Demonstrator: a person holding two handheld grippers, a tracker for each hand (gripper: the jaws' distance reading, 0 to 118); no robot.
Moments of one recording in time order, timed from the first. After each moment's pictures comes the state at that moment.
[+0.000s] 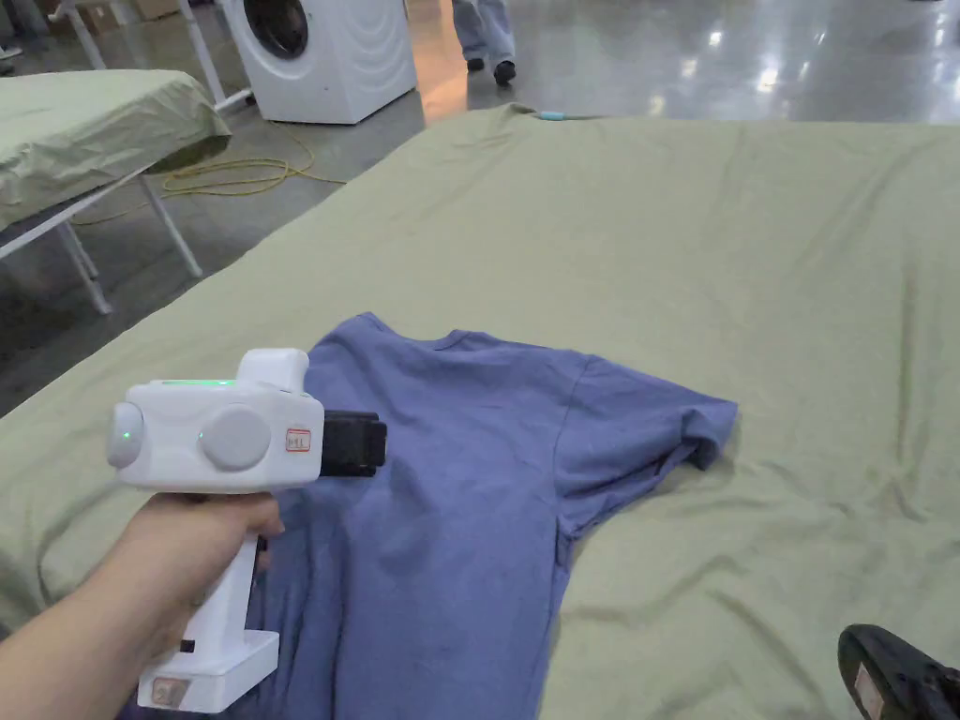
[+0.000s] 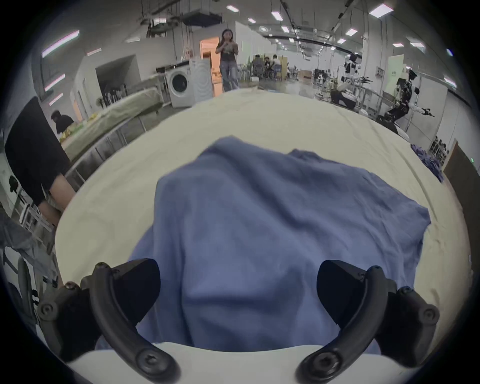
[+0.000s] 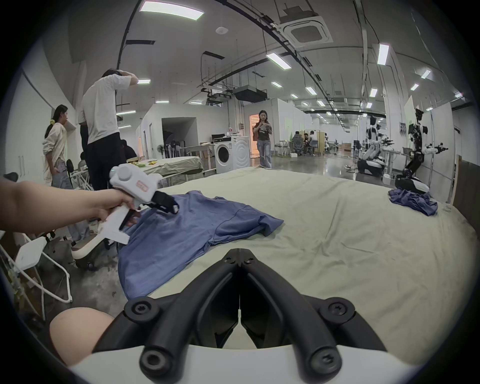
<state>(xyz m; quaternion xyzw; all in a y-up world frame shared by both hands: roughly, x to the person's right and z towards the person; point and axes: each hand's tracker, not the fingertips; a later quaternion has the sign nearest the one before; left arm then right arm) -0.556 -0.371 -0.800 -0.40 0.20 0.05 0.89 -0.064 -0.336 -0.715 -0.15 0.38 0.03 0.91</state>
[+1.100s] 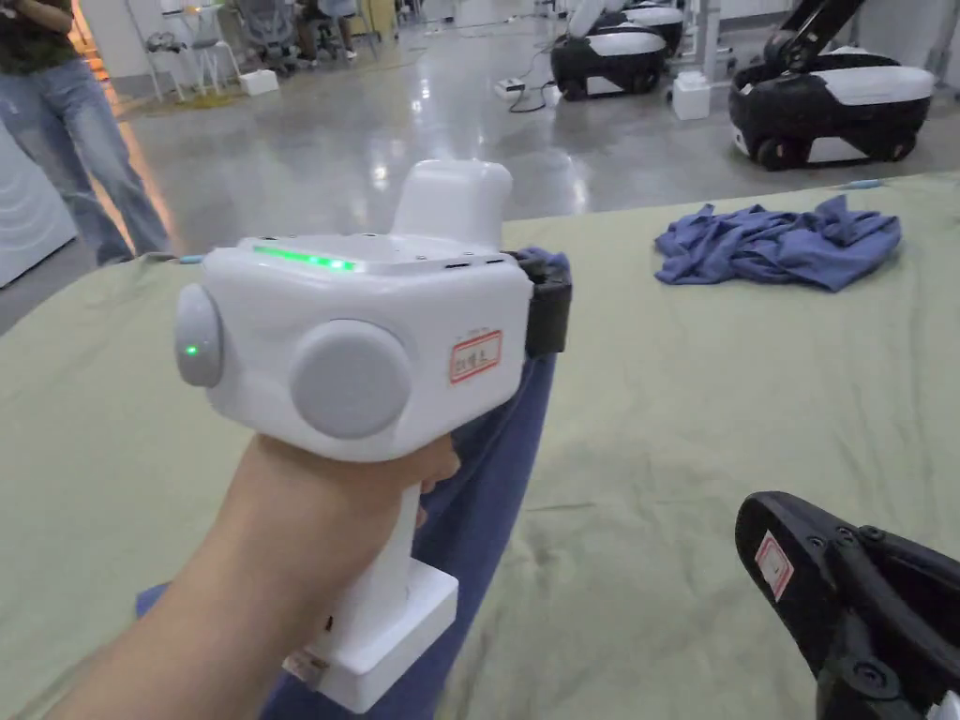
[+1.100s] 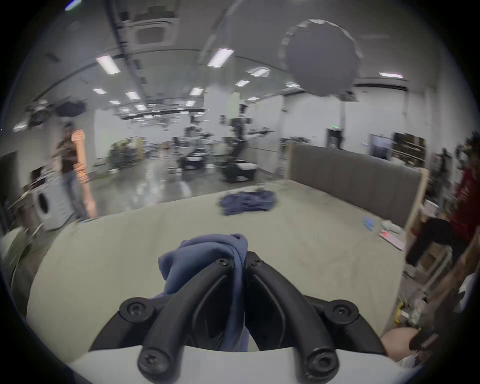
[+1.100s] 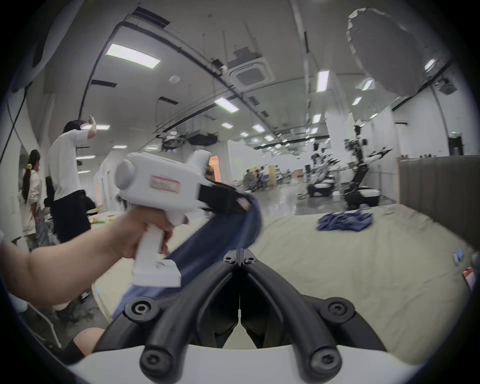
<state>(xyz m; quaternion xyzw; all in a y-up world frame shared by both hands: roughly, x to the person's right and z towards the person) -0.091 -0.176 -0.881 -0.18 -0.26 -0.06 0.95 0.125 -0.240 -0.674 -0.04 0.22 -0.06 0.97</state>
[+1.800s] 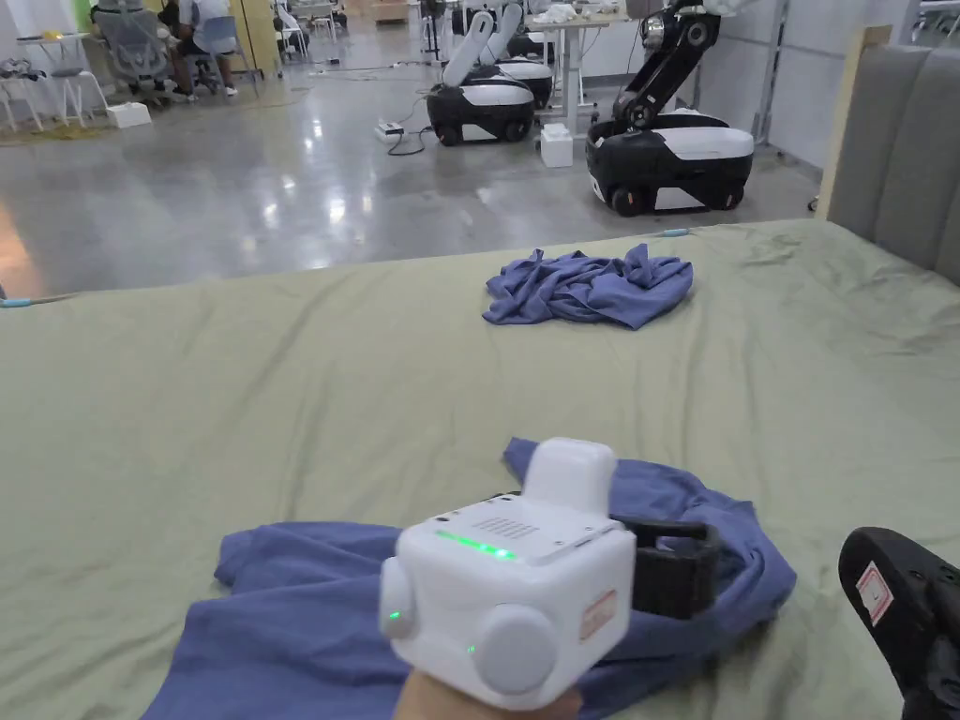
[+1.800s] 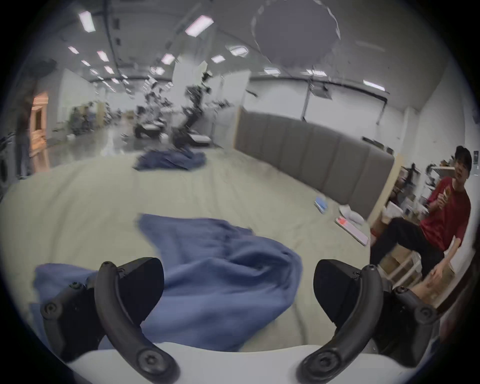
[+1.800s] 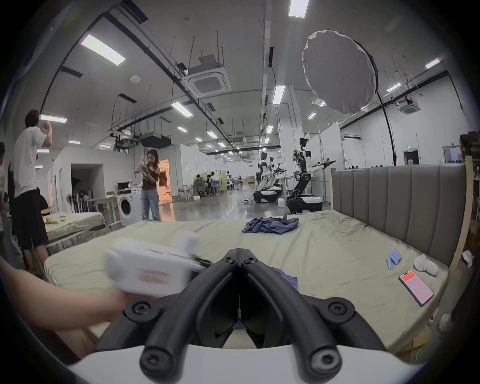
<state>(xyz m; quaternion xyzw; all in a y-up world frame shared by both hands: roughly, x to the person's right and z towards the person) 0.049 -0.306 -0.848 -0.23 -0.33 0.03 0.92 0.252 -0.248 -0.635 -0.03 0.07 -0.03 1.00</state>
